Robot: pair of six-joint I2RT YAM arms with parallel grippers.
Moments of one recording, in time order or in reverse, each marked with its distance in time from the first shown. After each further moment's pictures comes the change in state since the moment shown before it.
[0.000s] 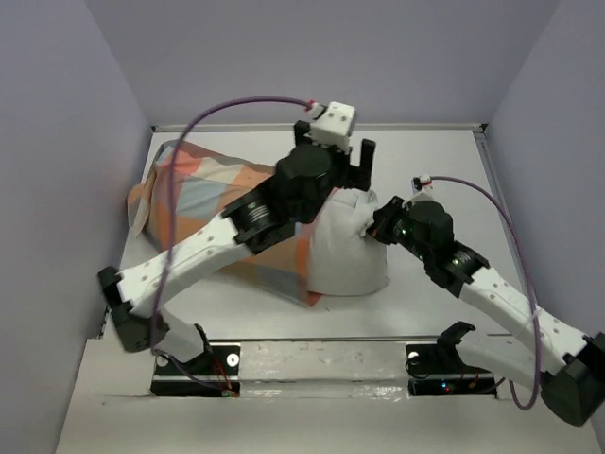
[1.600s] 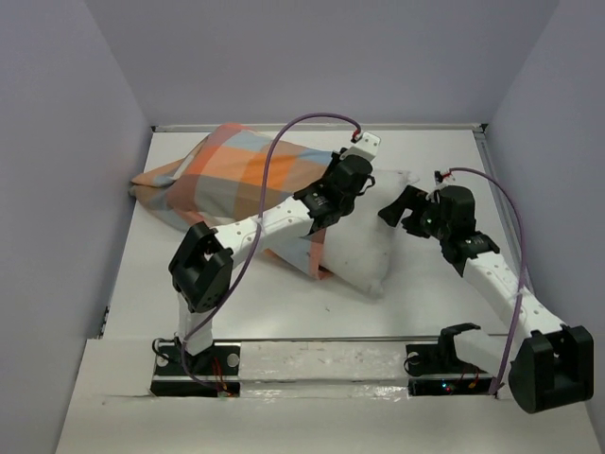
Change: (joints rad) left arm 0.104 0.287 -0.156 0.214 -0.202 0.227; right arm -0.478 0.150 -0.005 -0.041 -0.349 -0.299
